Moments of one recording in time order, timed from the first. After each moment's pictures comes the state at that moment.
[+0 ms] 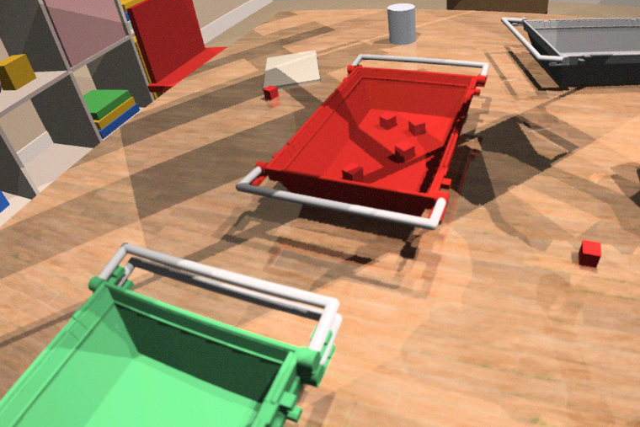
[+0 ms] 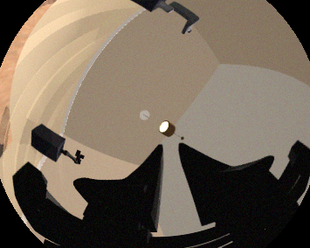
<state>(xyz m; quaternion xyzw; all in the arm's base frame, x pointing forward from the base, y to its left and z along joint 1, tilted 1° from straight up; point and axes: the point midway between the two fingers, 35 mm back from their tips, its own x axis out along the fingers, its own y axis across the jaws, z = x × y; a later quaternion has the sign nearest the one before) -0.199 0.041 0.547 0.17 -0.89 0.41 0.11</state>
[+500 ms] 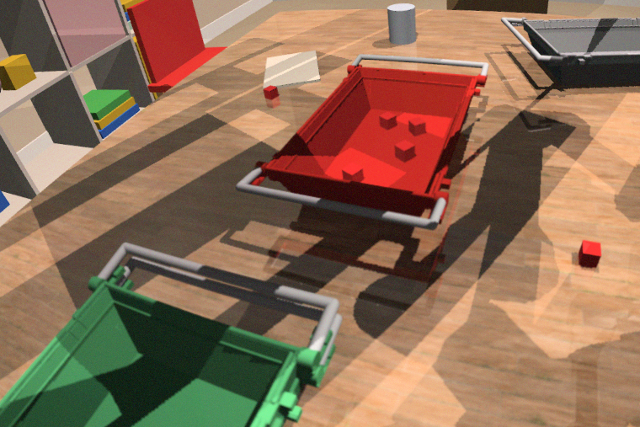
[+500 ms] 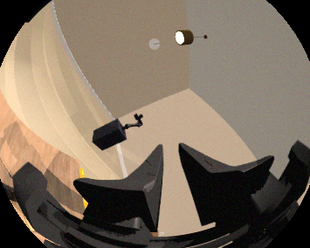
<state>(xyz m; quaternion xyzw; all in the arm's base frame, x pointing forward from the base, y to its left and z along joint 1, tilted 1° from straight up) -0.168 0.225 0.516 -0.06 -0.60 0.76 0.26</state>
